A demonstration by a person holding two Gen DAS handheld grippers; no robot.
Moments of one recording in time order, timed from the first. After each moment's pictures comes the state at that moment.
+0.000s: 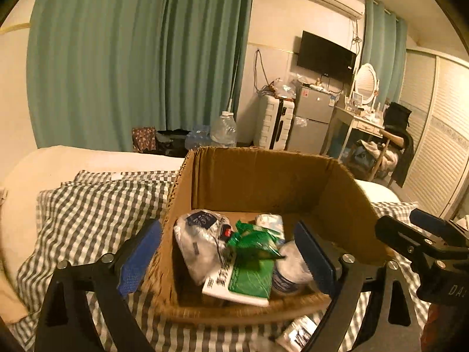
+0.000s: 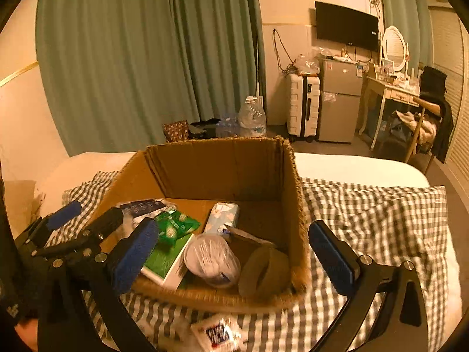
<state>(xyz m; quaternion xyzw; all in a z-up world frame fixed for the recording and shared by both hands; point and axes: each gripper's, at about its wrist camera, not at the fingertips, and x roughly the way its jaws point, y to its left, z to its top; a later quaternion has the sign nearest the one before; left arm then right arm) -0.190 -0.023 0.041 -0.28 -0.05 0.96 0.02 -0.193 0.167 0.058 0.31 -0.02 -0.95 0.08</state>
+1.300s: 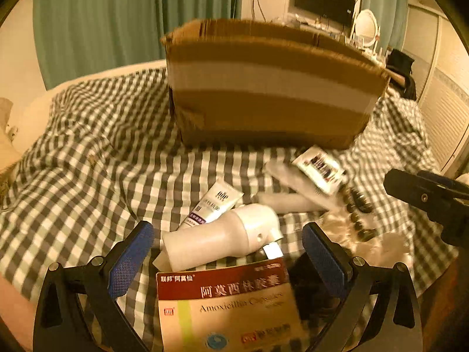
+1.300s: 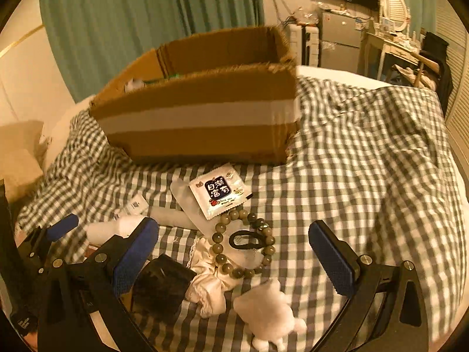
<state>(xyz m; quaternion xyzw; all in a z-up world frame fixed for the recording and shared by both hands) -0.068 -0.010 -0.095 -0.42 -0.02 0.91 0.02 -0.092 0.170 -0.060 0.43 -0.02 -0.90 0.09</state>
